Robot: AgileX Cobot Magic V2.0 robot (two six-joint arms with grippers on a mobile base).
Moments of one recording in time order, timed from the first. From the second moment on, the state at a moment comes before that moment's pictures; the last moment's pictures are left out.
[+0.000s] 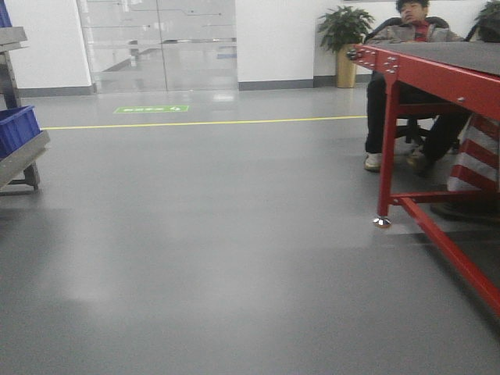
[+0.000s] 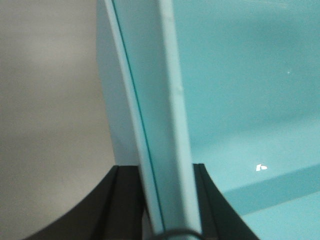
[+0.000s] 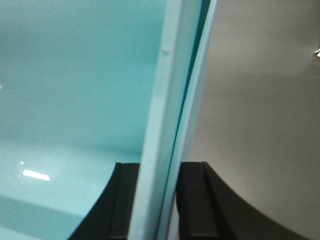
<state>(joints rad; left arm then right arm) -0.27 1.25 -1.57 -0.27 0.99 0.03 0.50 1.43 -1.77 -0.01 1.02 0.25</state>
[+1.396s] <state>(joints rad) -0.27 1.25 -1.57 -0.27 0.99 0.03 0.50 1.43 -1.77 -0.01 1.02 0.25</state>
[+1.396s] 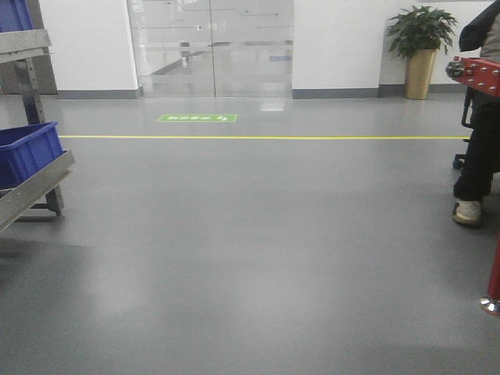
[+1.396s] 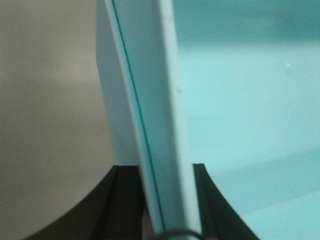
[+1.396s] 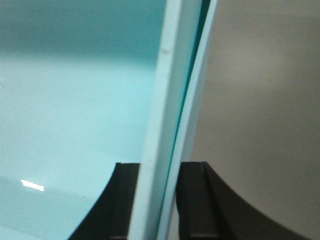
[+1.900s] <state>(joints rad) -0.27 1.25 -1.57 -0.28 0.99 0.03 0.50 1.43 -1.77 -0.01 1.02 0.25</state>
